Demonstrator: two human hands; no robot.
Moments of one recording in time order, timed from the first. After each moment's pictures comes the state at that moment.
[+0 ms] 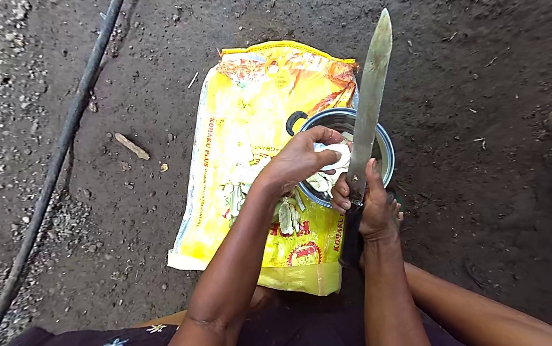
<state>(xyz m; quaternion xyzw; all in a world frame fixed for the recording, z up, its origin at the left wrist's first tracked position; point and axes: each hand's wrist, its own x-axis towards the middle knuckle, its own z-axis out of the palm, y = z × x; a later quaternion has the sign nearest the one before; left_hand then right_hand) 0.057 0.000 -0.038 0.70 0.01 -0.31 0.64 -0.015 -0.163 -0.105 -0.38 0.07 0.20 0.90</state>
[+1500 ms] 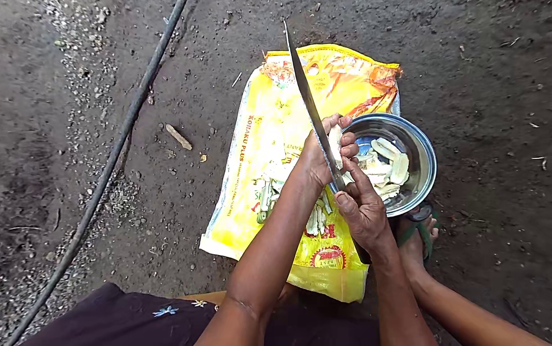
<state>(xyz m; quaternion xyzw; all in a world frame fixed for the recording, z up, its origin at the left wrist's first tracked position) 0.073 0.016 -0.068 0.24 0.24 -0.25 0.91 -0.028 -0.109 -0.097 -0.70 -0.09 0.06 0.71</state>
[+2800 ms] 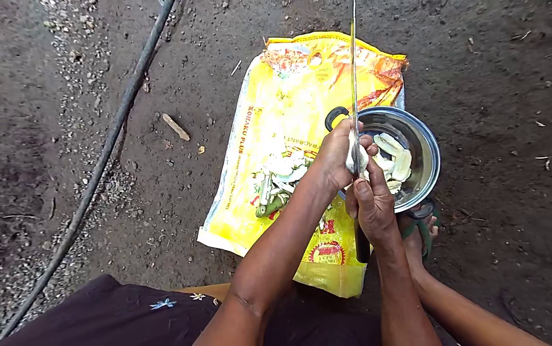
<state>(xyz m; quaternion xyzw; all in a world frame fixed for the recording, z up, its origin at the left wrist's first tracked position) 0.064 -0.014 -0.051 0.31 0.33 -0.21 0.87 -0.025 -0.118 -0.109 -0.67 -0.03 0.09 0.74</state>
